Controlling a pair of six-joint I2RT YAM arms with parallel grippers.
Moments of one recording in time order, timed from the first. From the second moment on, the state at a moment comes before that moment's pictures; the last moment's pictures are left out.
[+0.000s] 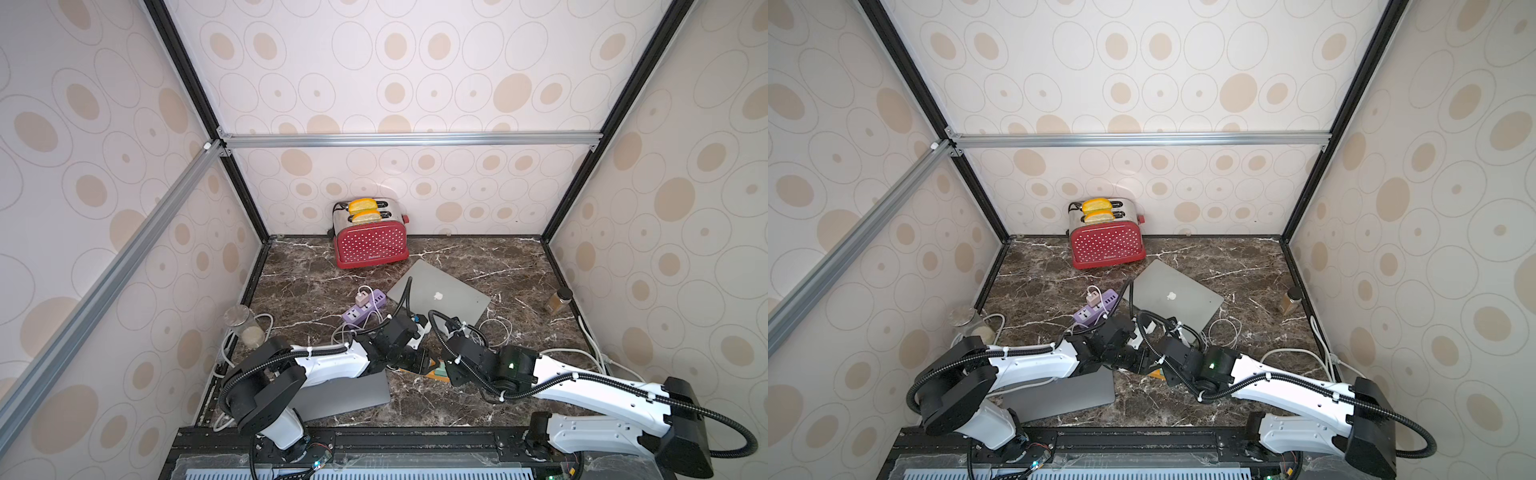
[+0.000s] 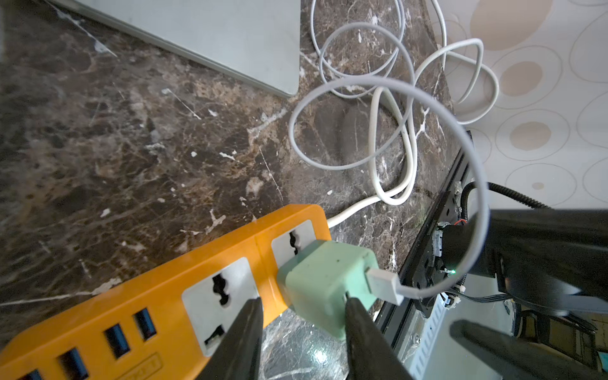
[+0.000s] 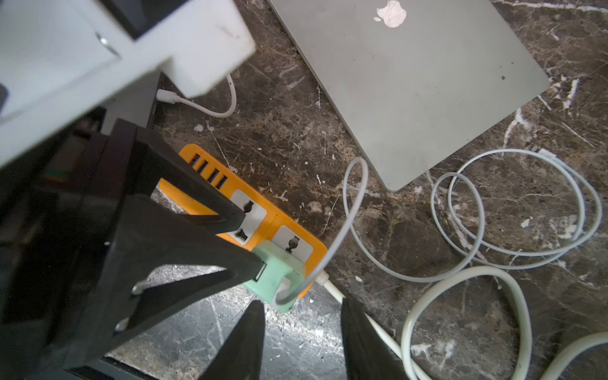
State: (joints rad) left arm -0.94 1.57 0.77 0.03 0.34 -0.64; right arm 1.20 1.13 0.82 -0.78 0.40 0.63
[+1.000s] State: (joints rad) left arm -0.94 1.58 0.76 0.07 0.35 -0.66; right arm 1.20 1.27 0.82 -0.72 0.38 0.66
